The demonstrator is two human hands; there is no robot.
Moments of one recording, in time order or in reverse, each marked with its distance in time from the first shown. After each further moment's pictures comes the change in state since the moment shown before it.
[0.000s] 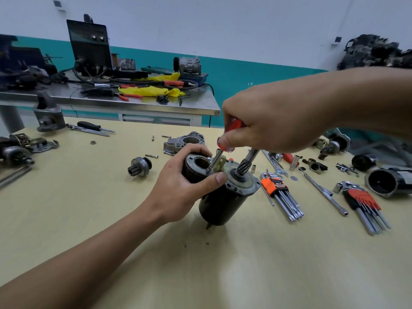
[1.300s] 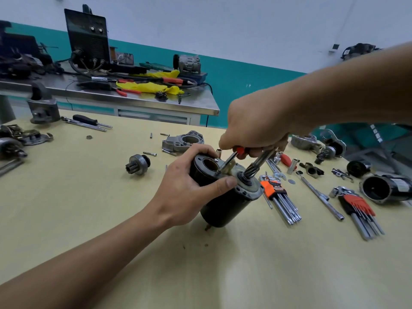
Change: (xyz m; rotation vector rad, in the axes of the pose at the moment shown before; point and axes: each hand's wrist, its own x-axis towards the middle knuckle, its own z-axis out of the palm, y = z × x) left_hand -0.002 0.002 0.006 0.052 0.053 -0.026; right_hand 0.034 -0.005 0.010 0.403 -0.057 0.285
